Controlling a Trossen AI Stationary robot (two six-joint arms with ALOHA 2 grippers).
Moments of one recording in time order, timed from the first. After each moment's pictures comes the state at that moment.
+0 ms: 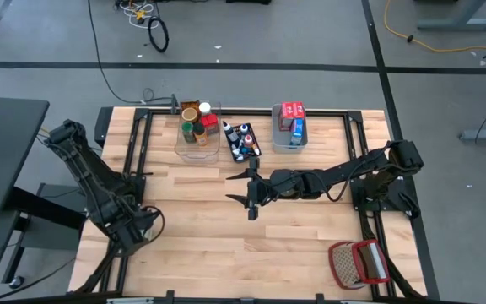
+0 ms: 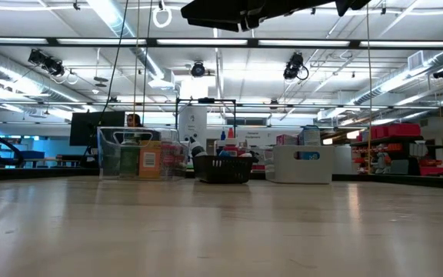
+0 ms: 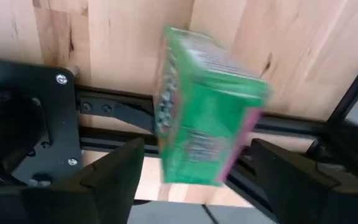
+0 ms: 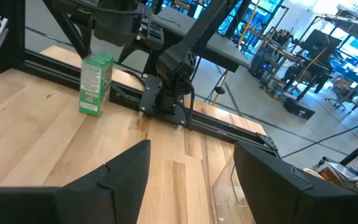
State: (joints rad) left arm -0.94 1.21 0.97 -1.31 0.19 -1.11; right arm 0.19 1.68 1.07 0.42 0.27 -0.36
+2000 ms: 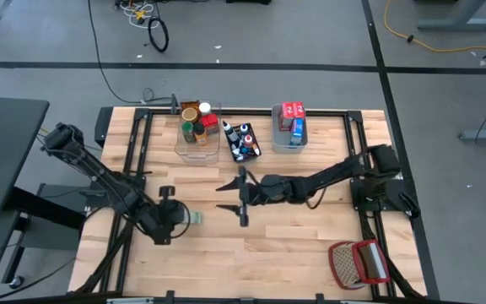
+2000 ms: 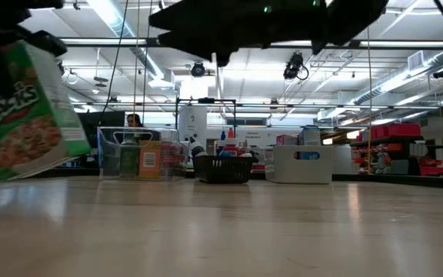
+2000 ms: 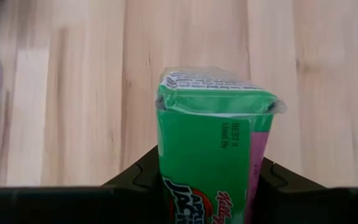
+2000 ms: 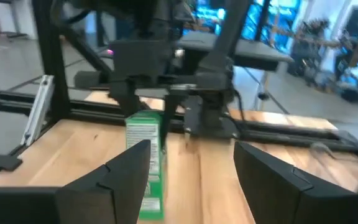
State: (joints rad) left arm -0.69 1.21 0.82 -0.82 -0.38 -0.61; right arm 0.18 1.88 1.07 0.71 0.11 -0.09
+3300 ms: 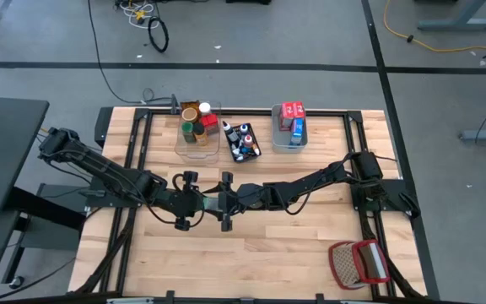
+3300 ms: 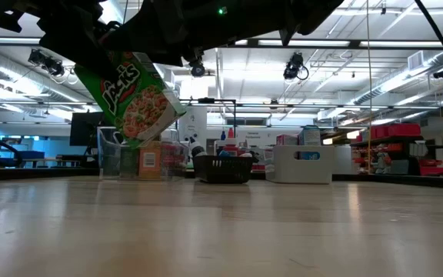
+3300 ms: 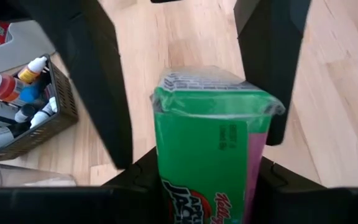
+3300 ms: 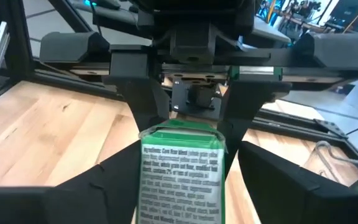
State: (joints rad) left arm -0.42 1.21 0.82 -0.48 -0.40 -0.05; right arm 0.20 2.06 1.35 0.46 0.23 -0.19
